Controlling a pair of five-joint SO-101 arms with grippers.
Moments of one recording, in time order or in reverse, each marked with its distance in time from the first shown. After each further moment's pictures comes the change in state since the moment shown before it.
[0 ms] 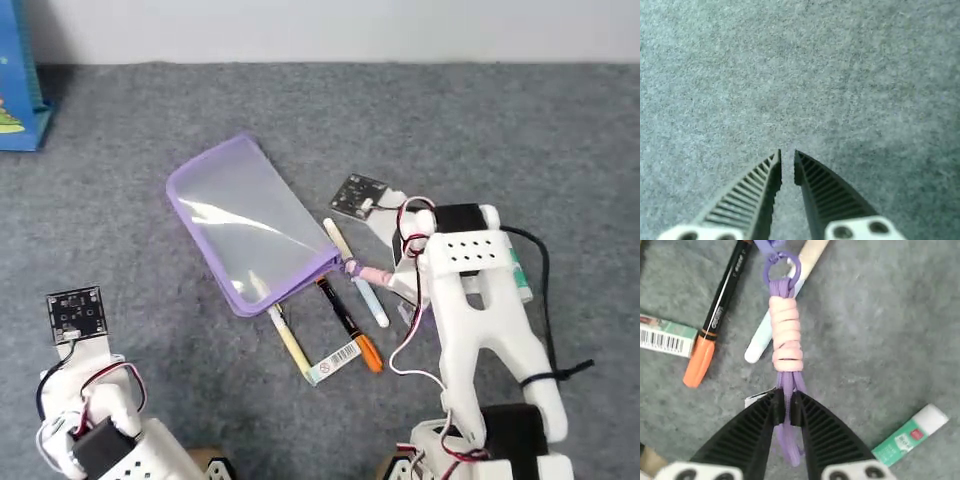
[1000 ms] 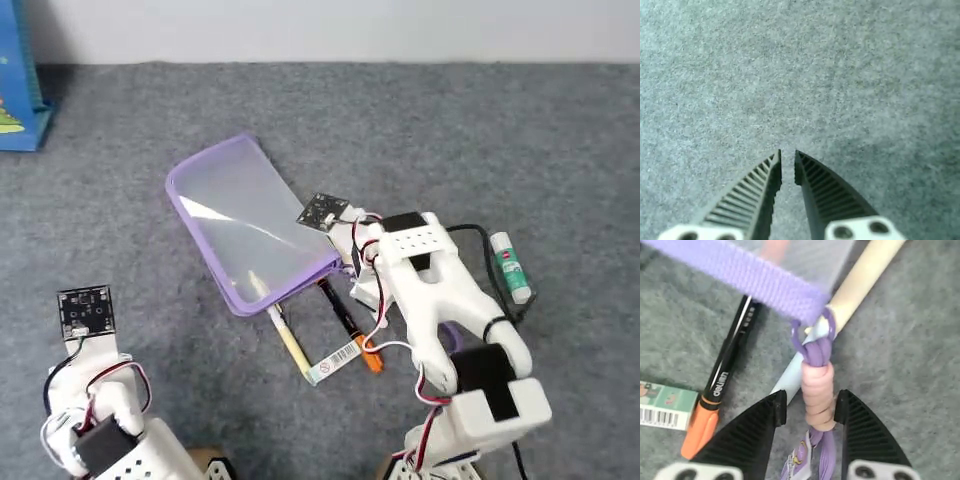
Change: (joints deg) left arm 2.6 0.0 1.2 0.0 -0.1; right arm -8.2 18.9 1.1 -15.2 -7.3
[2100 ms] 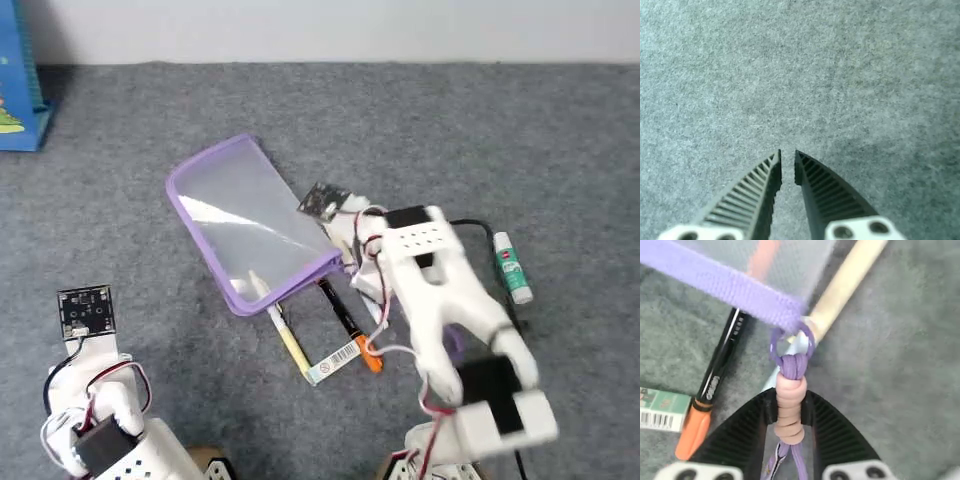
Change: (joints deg) left arm 0.0 0.0 0.0 0.0 0.0; right arm 0.8 -7.6 -1.2 2.0 0.1
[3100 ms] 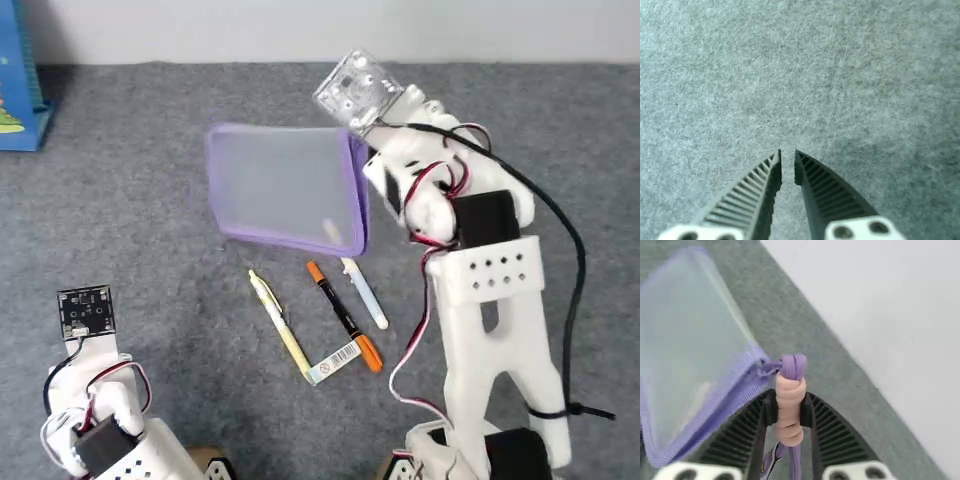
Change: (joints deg) left arm 0.0 0.0 0.0 0.0 0.0; right arm -0.6 -19.4 -27.8 2.3 -1.5
